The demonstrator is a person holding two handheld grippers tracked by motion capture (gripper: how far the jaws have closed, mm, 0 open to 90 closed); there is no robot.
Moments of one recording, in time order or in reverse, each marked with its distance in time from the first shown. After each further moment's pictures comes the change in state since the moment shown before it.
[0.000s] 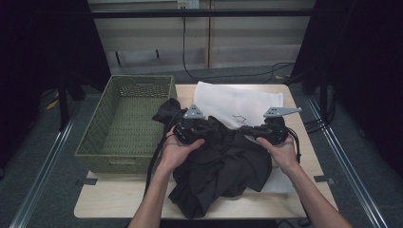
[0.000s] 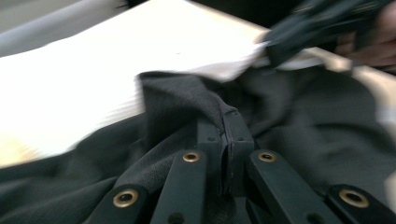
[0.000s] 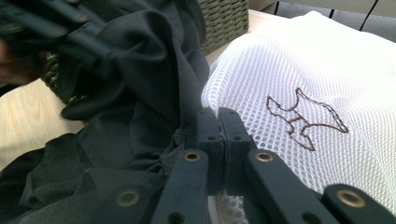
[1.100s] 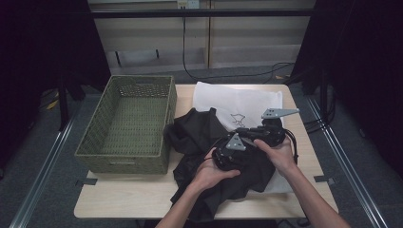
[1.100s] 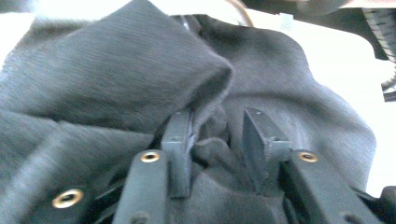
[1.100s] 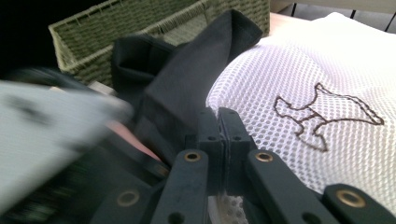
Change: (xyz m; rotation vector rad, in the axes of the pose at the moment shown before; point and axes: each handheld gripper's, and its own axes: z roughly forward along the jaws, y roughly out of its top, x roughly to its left) left arm -0.068 -0.030 0.086 0.073 -0.163 0.145; right arm 0.012 0.001 0.003 -0.013 0.063 0.007
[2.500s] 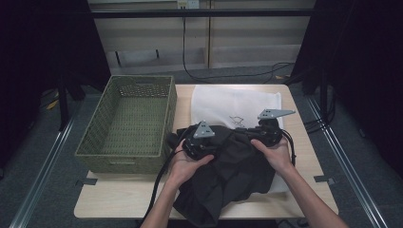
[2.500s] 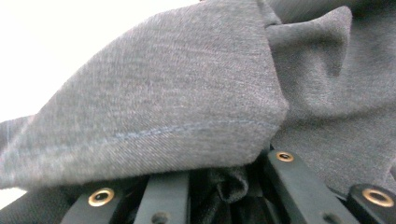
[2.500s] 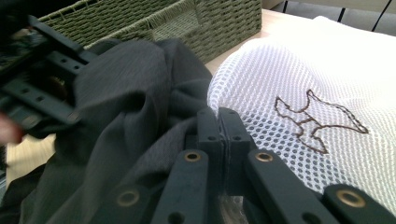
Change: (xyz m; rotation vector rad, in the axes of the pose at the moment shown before) left arm 0.030 -0.008 -0.067 -0.049 0.194 -0.072; right arm 0.000 -0.002 0.009 0.009 -0.036 -0.002
